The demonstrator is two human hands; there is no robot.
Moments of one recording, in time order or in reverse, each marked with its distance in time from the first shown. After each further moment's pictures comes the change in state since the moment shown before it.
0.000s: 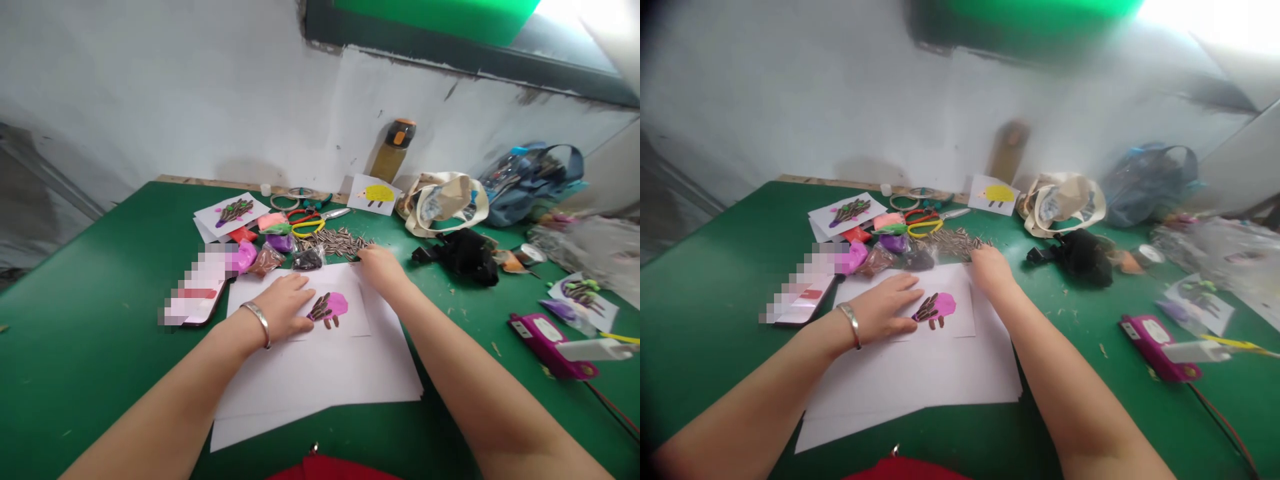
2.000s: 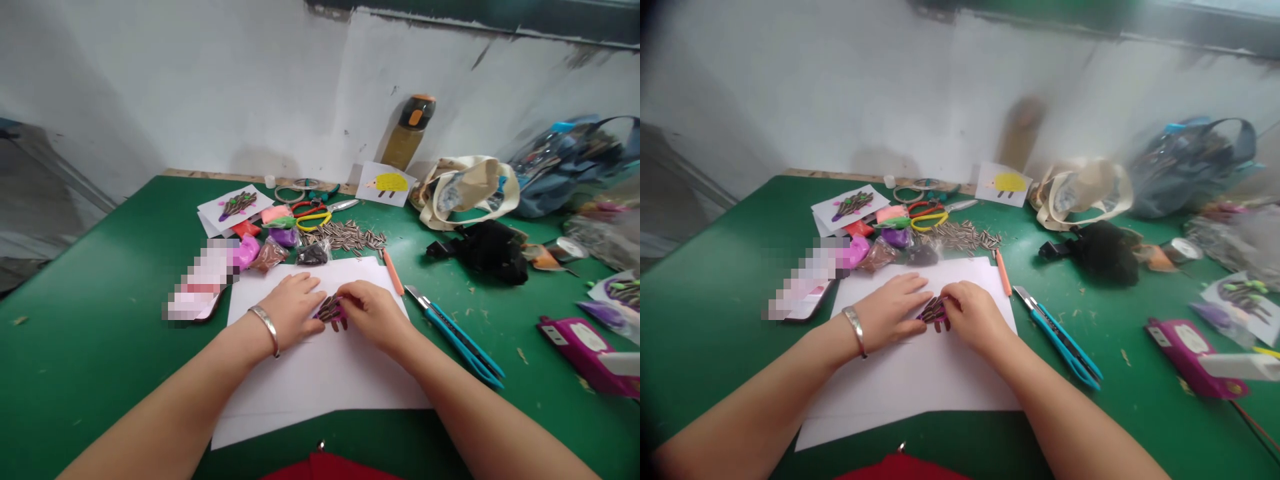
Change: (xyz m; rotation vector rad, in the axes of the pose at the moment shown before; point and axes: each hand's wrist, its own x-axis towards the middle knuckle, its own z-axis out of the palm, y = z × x) left_hand 0.003 0.013 0.007 0.047 0.021 0.013; right_hand -0.073 -0.059 -0.002 0.758 0.023 -0.114
